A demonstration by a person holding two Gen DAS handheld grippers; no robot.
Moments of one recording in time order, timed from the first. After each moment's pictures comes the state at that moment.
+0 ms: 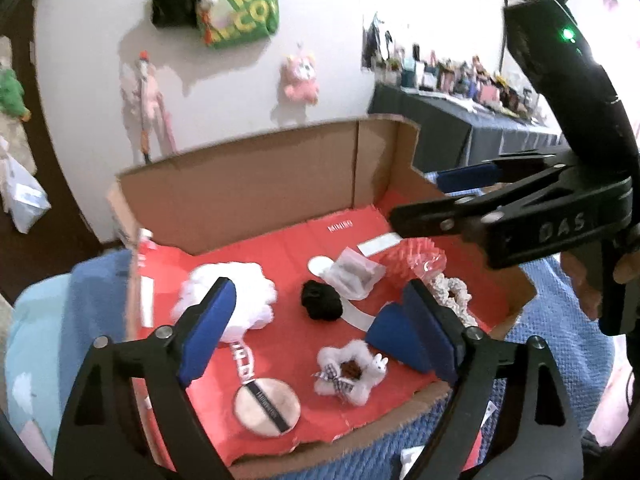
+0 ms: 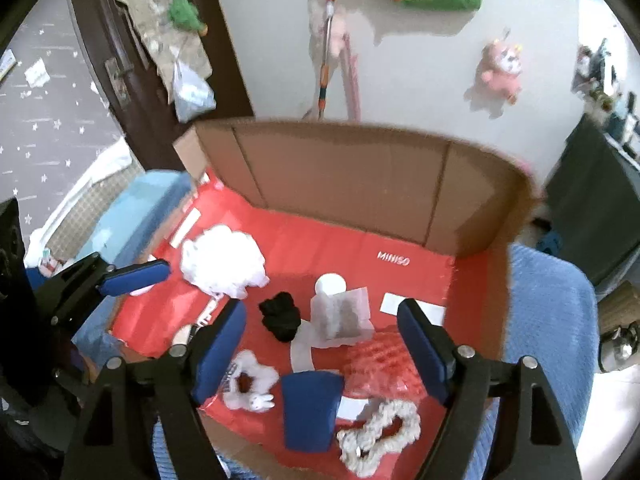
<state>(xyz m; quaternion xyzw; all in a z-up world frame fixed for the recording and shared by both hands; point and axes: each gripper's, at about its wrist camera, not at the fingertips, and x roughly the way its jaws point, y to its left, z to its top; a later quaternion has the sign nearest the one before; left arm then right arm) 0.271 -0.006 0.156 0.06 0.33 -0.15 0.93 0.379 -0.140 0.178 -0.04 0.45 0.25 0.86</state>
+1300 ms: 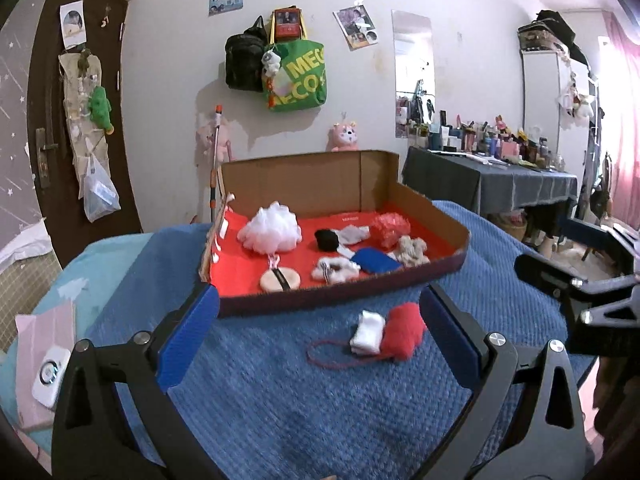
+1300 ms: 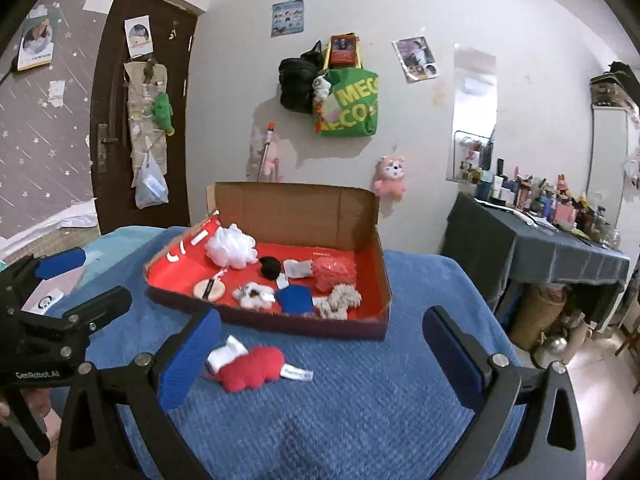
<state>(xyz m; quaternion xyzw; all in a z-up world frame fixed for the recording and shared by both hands) 0.043 -0.001 0.125 0.03 0.20 -0.06 0.98 0.074 -0.177 0.170 -0.04 0.20 0.09 0.97</state>
